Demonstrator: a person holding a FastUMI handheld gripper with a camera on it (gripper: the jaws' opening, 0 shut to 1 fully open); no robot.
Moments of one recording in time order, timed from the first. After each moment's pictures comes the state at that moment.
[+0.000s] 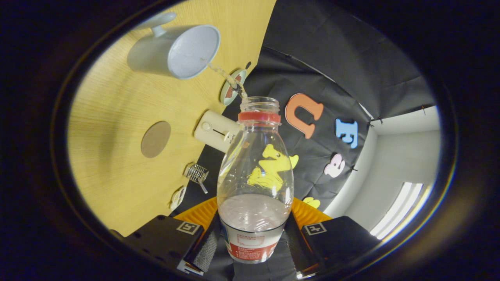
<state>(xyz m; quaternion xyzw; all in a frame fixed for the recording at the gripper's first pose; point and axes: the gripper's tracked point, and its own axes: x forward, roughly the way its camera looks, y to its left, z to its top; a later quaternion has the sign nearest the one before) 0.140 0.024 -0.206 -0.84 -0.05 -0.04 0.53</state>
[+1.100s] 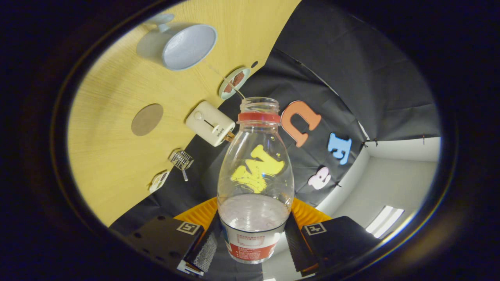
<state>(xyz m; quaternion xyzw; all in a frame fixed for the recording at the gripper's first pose) 0.127 0.048 -0.158 -0.89 -0.07 -0.05 0.45</state>
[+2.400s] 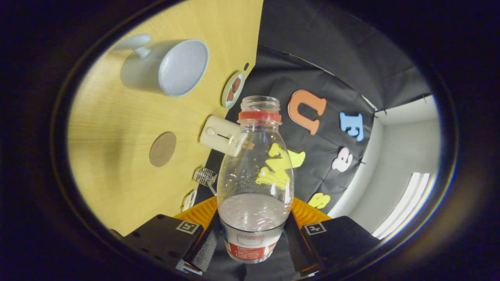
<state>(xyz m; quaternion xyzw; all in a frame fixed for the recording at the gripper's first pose) 0.133 0.028 -0.214 -0.80 -0.01 -0.01 0.61</state>
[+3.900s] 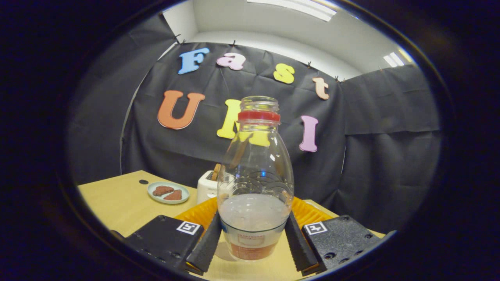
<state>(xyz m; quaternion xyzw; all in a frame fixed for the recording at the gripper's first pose) 0.200 -0.003 -0.192 -0.06 -0.01 -0.06 1.00</state>
